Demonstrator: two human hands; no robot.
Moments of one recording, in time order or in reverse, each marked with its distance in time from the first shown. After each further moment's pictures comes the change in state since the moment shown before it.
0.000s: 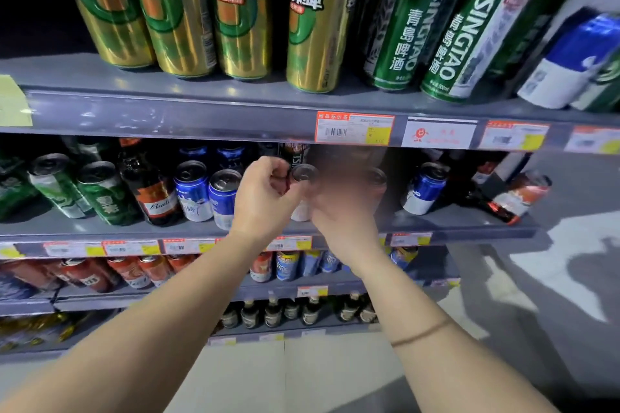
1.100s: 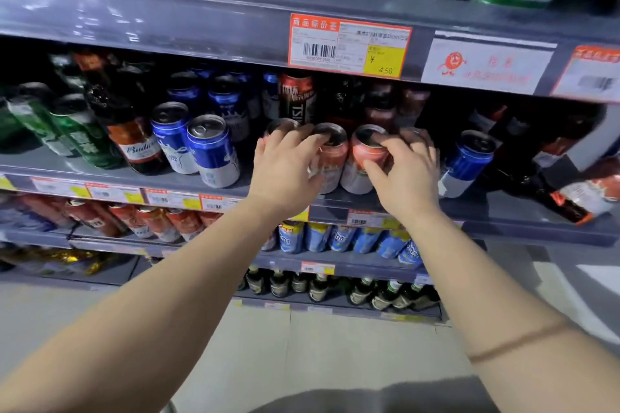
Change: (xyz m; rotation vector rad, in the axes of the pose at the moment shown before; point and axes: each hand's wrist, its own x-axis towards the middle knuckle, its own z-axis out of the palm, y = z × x) left_hand 0.005 -0.043 0.081 0.711 -0.105 0.282; right_hand 0.091 0.094 -0.054 -0.572 0.243 -0.285
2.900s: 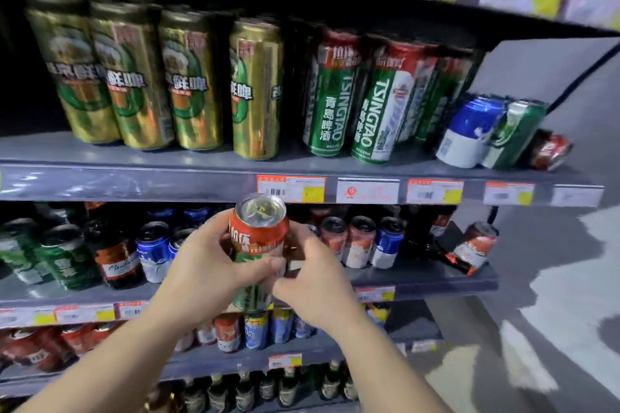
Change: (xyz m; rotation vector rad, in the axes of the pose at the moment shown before) left_hand -0.049 0.036 -0.188 -0.807 -0.035 -0.186; right_hand -0.078 -0.122 -0.105 0.576 -0.278 -0.014
